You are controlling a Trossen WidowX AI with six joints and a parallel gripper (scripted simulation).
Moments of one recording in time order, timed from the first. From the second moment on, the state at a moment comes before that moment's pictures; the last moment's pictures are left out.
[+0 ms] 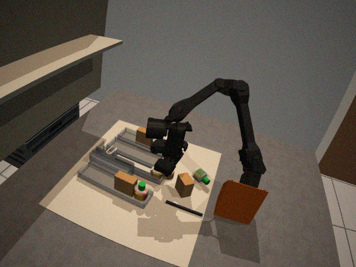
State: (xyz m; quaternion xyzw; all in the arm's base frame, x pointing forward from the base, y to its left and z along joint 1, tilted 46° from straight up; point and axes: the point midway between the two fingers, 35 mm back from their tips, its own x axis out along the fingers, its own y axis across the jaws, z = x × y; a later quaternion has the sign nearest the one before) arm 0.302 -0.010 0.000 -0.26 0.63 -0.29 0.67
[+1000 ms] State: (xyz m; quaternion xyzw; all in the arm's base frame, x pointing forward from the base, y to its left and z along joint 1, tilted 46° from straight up) arm 0.315 -0.010 0.000 -0.26 0.63 -0.28 0.67
